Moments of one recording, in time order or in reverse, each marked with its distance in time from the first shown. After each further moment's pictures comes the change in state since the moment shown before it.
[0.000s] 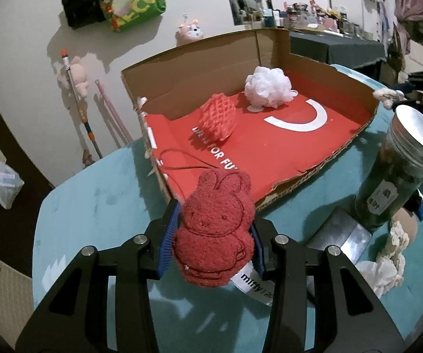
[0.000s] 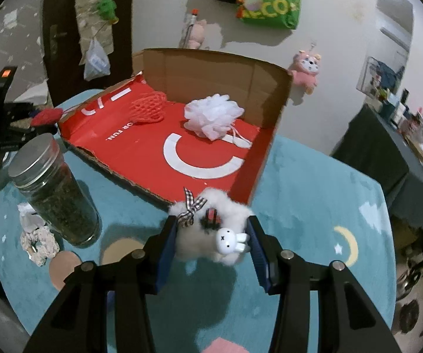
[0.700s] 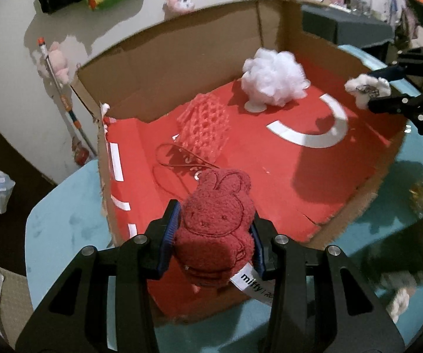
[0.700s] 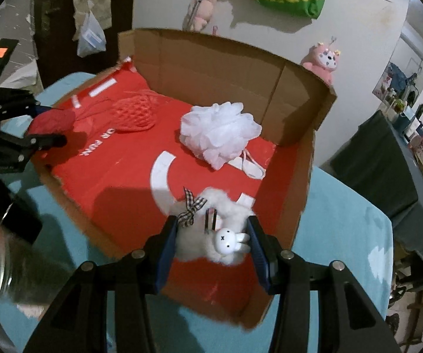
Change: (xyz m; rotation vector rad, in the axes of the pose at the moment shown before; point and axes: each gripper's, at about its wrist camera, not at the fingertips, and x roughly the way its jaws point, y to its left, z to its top) left arm 0.077 -0.014 0.066 0.016 0.176 -0.013; right arm 0.080 0.006 0.080 -0.059 0.148 -0.033
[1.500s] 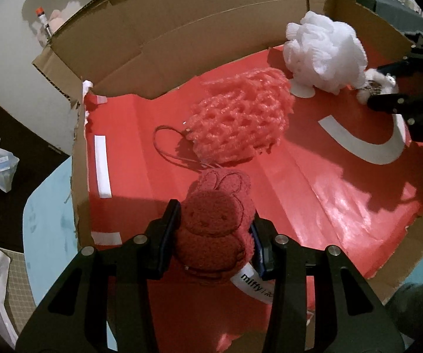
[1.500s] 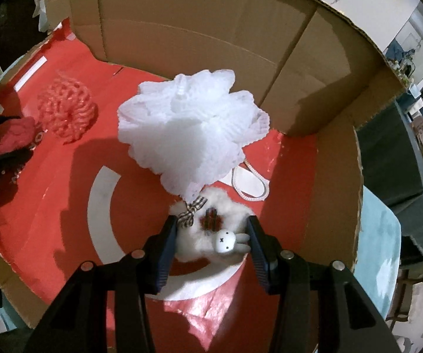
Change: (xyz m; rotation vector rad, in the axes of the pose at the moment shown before) left arm 0.068 0.019 0.025 -0.060 0.200 0.068; right arm 0.094 -0.014 0.048 0.044 0.229 -0.080
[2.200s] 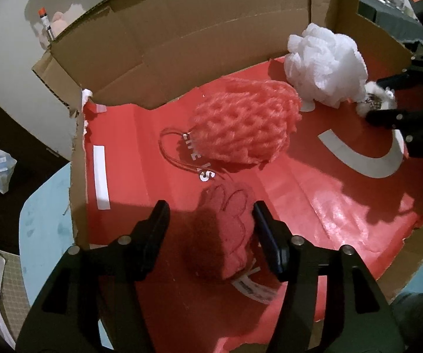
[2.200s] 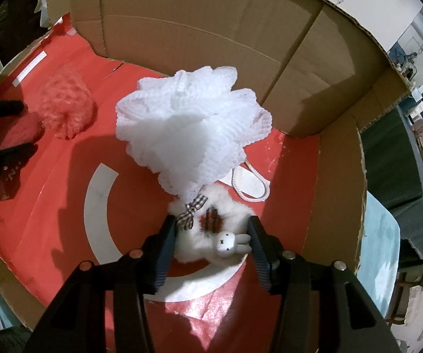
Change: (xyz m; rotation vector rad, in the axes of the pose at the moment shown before) left arm -0.001 -0.004 0.004 -0.018 -0.040 -0.014; right arm 0.006 -0.001 0.003 -0.015 0.008 -0.002
